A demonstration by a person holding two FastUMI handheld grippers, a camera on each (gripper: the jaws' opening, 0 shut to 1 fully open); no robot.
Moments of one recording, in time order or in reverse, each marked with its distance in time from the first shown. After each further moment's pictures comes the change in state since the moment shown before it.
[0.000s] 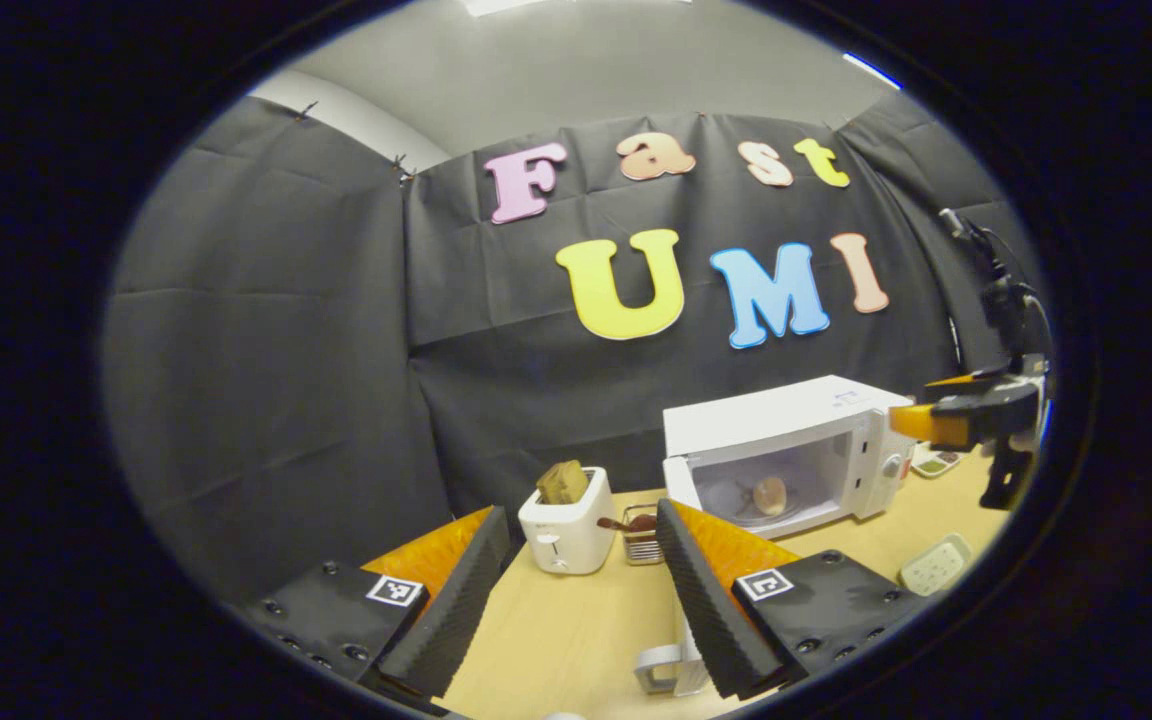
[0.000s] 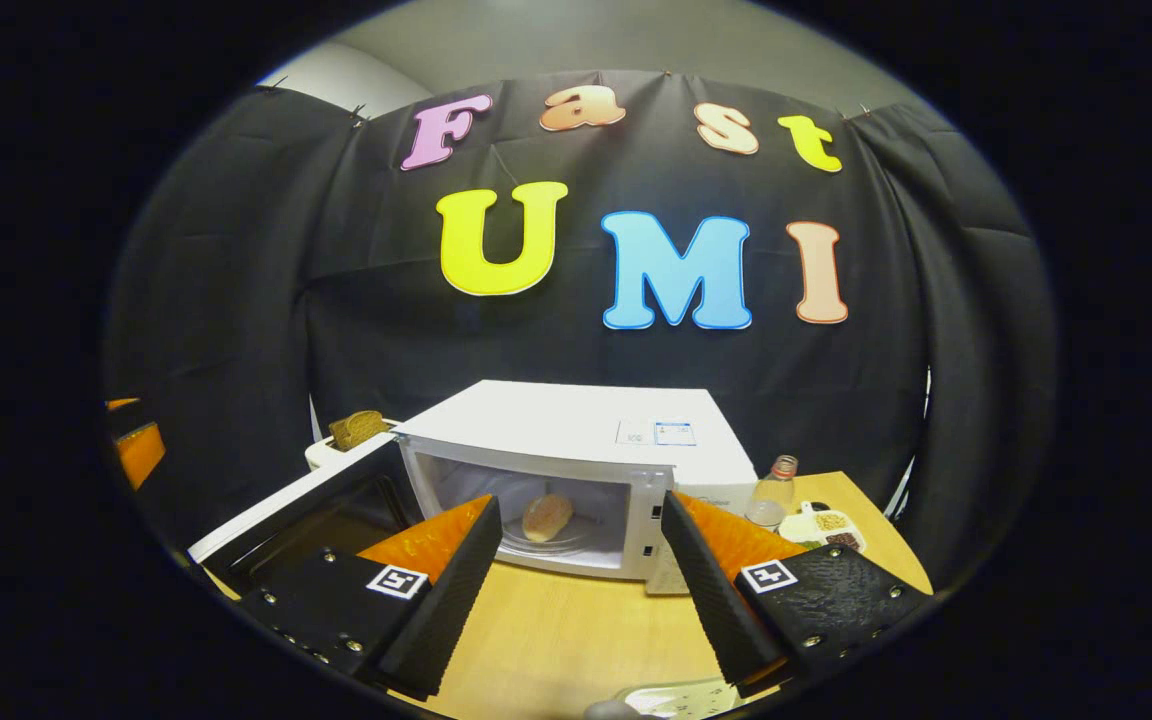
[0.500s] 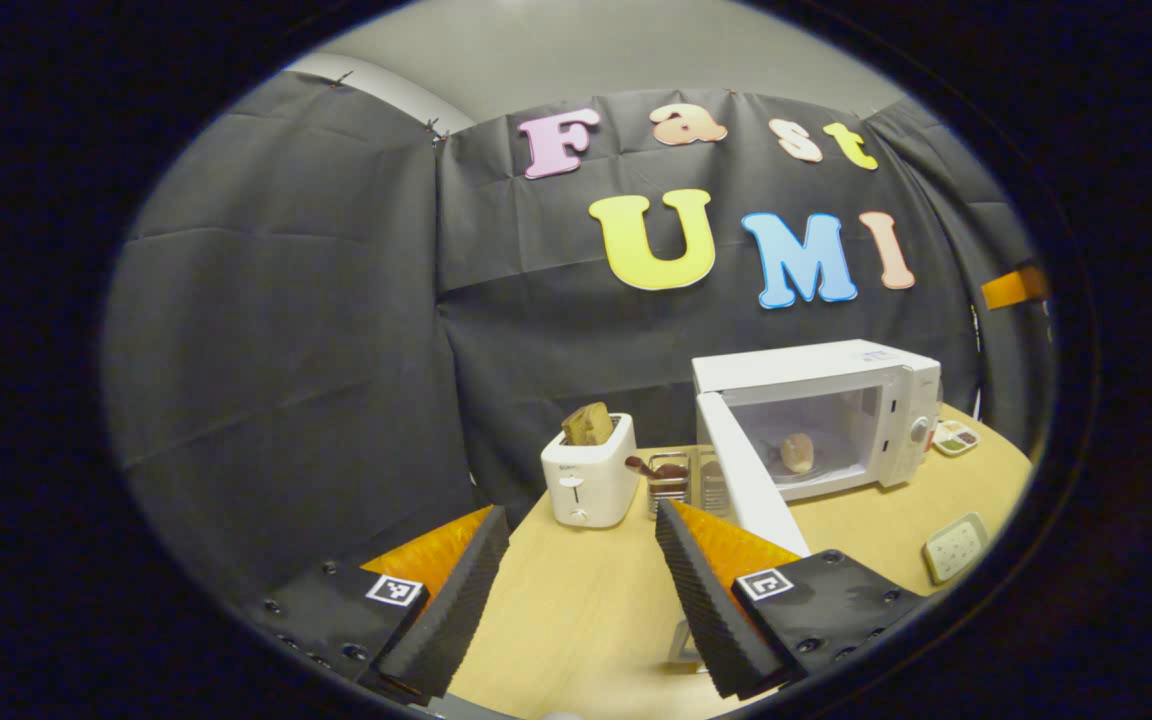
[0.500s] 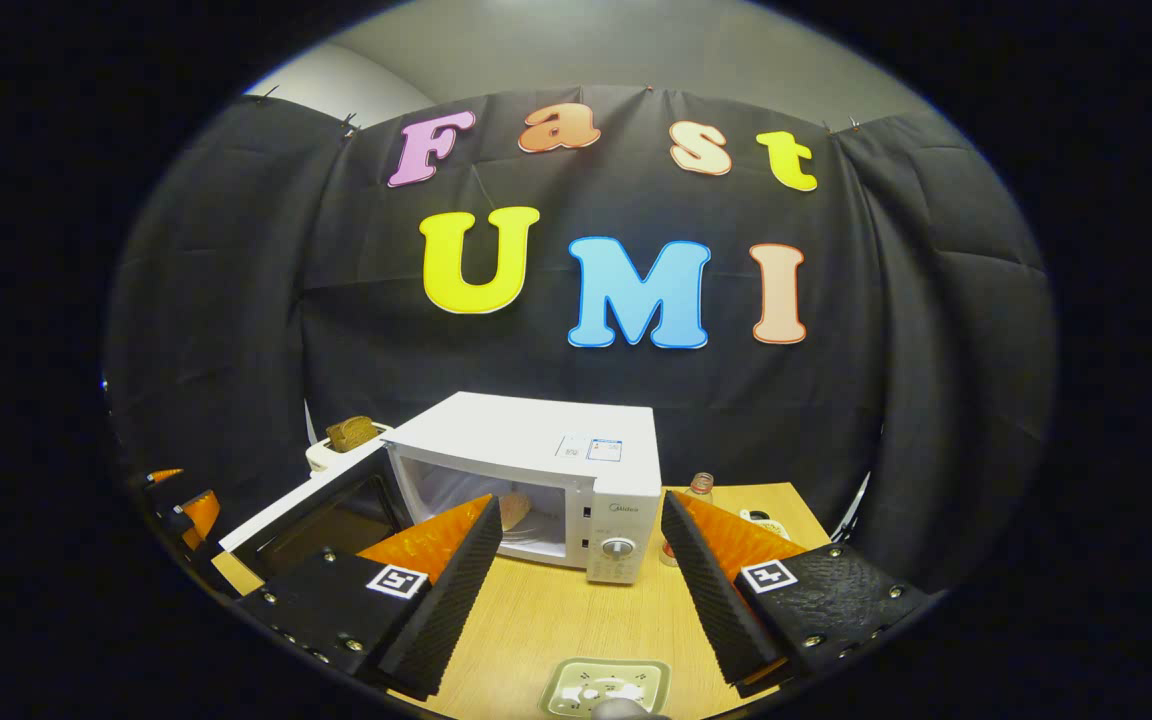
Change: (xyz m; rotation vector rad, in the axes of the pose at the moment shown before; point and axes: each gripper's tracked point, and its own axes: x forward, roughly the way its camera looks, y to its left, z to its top) left arm -0.004 0.022 -0.093 -0.043 0.094 0.052; right arm -0.072 -0.054 0.046 0.002 0.004 -0.033
